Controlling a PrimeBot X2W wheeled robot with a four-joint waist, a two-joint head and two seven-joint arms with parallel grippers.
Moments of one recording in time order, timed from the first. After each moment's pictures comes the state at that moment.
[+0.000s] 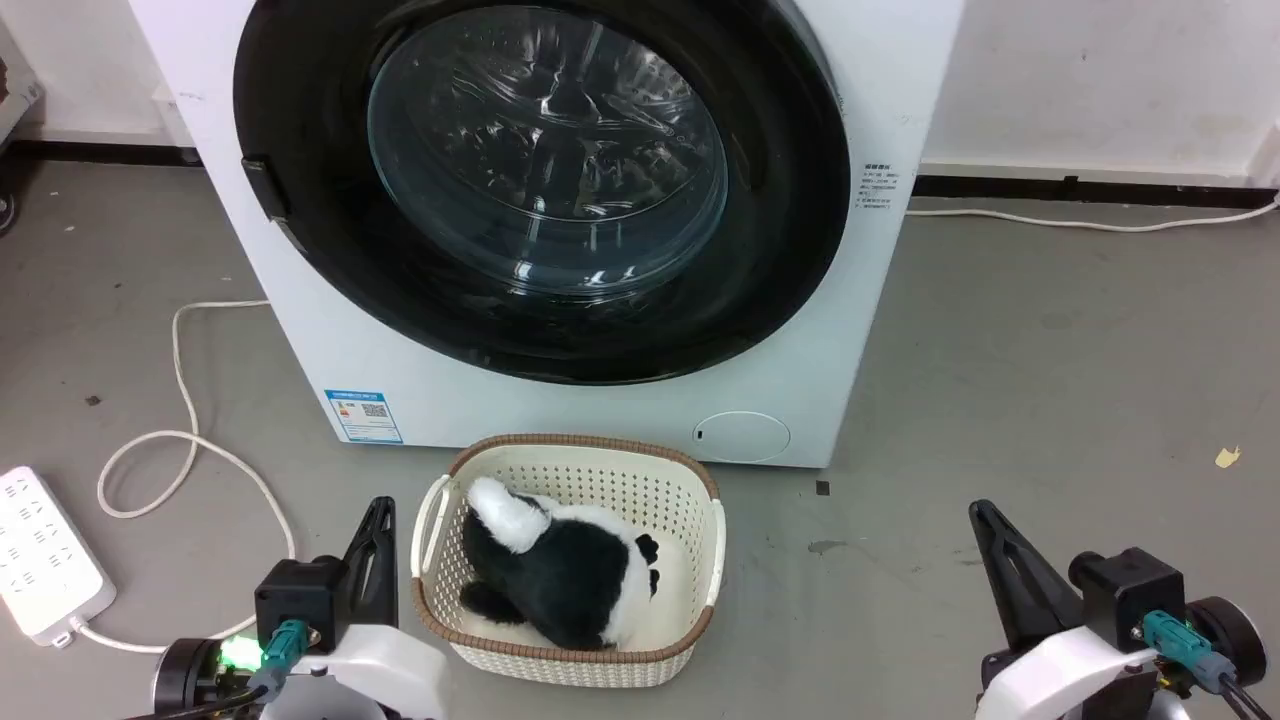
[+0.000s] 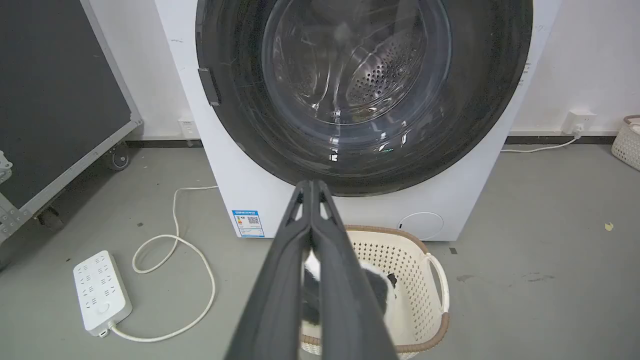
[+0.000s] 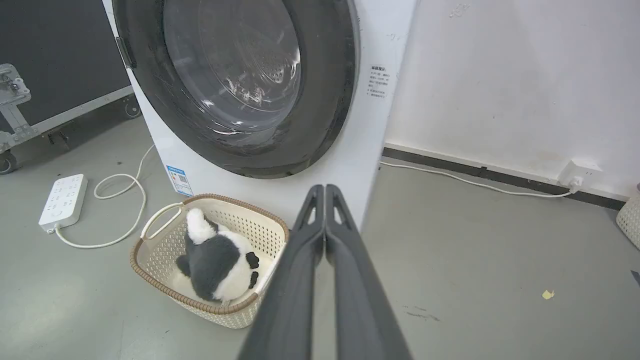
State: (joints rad) left arm 0.00 0.05 0.00 0.00 -0.01 0.00 0.00; right arm 0.01 -0.05 0.00 0.00 0.01 0.13 0.00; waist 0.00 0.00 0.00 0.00
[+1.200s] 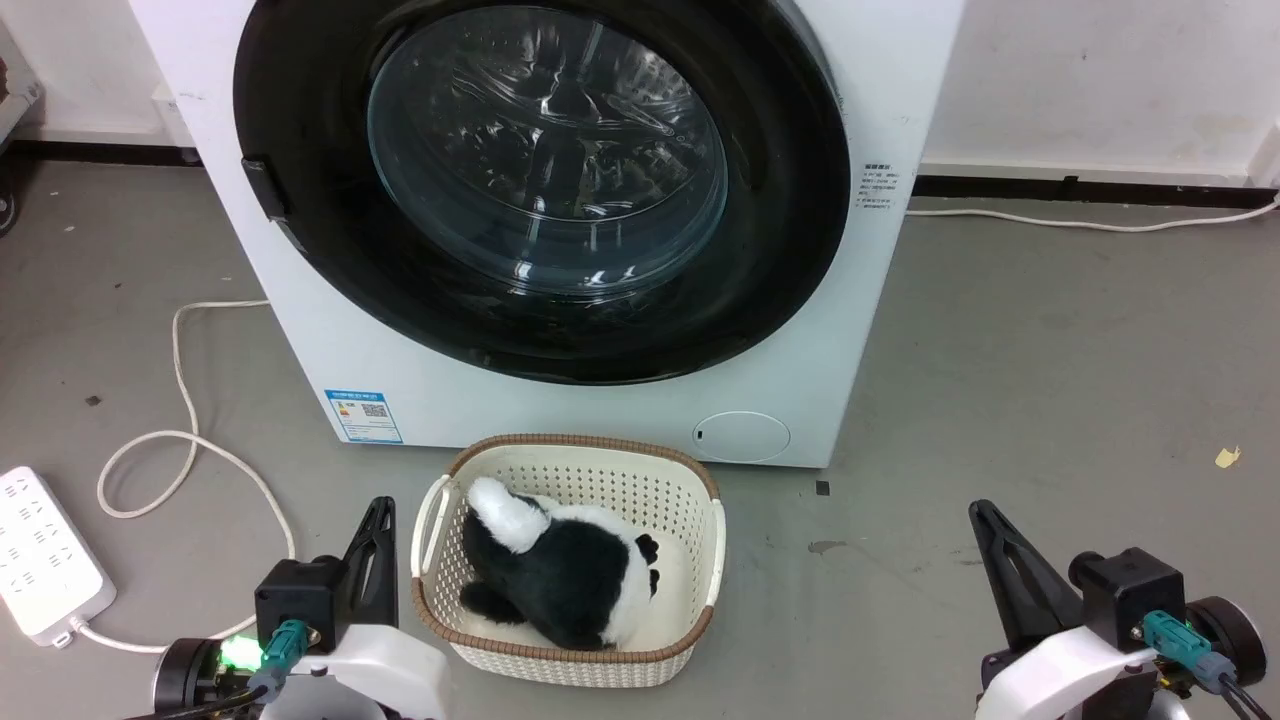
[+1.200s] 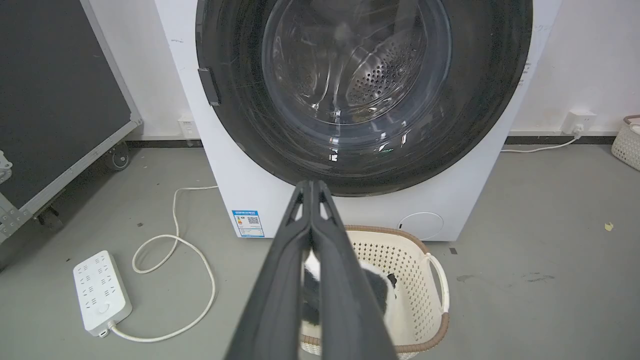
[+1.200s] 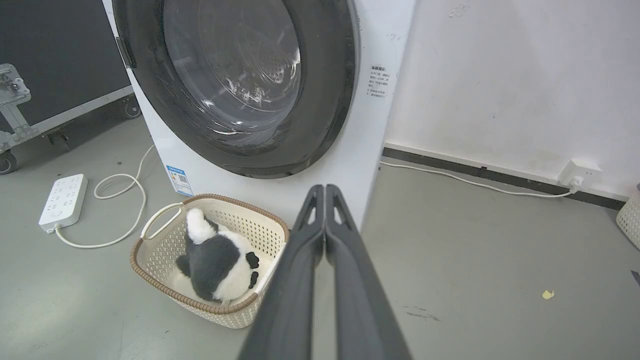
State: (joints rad) left arm 0.00 0.05 0.00 0.00 -0.01 0.00 0.00; right arm 0.01 -0.05 0.00 0.00 0.01 0.13 0.00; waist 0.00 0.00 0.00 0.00
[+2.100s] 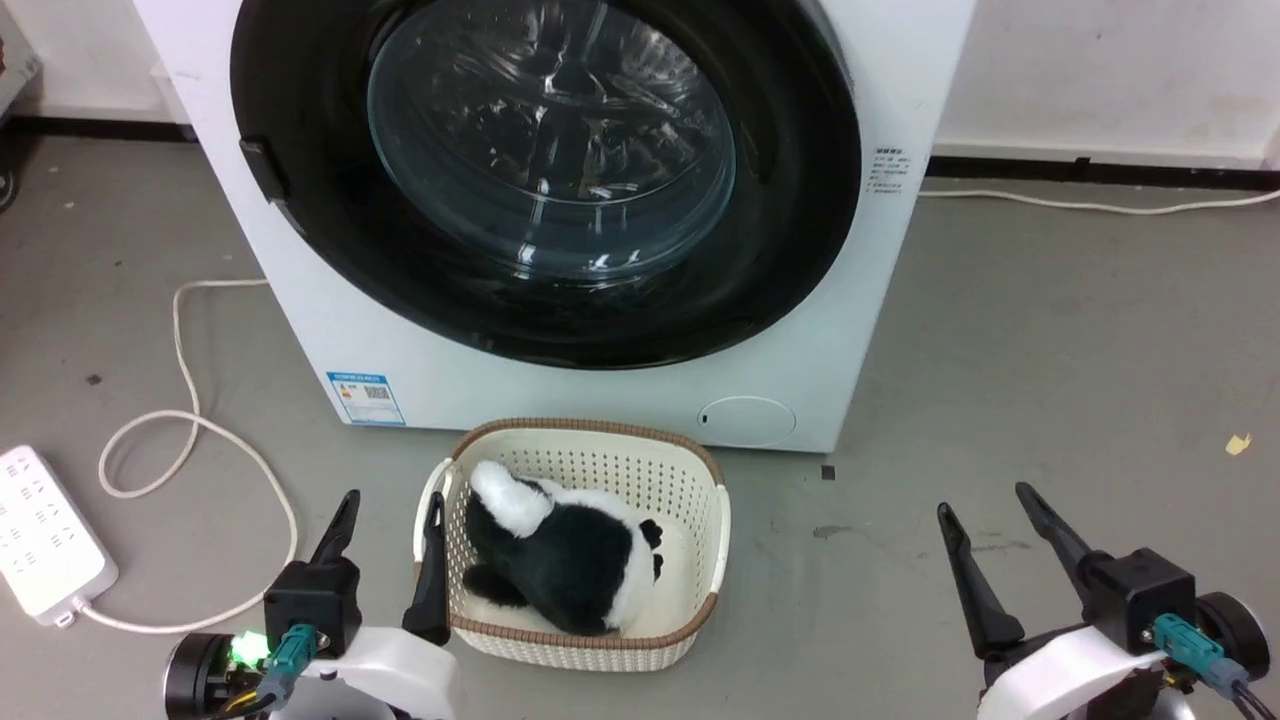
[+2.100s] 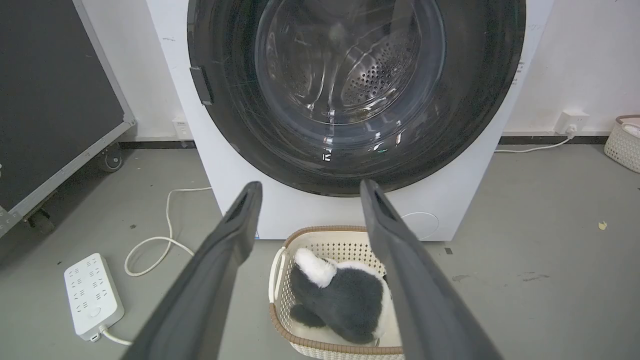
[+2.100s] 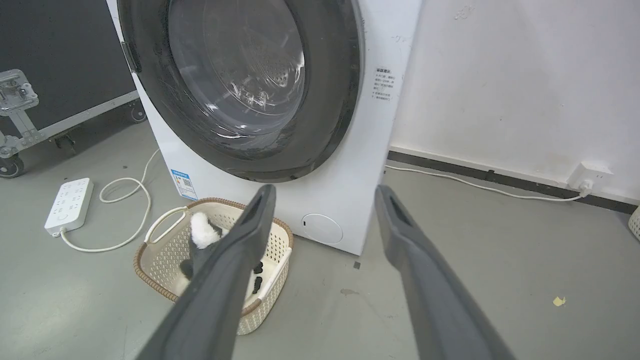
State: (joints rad) left arm 0.00 0.05 -0.02 0.00 -0.01 0.00 -0.03; right arm 0.01 -0.05 0.00 -0.01 0.02 0.13 -0.03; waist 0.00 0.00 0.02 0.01
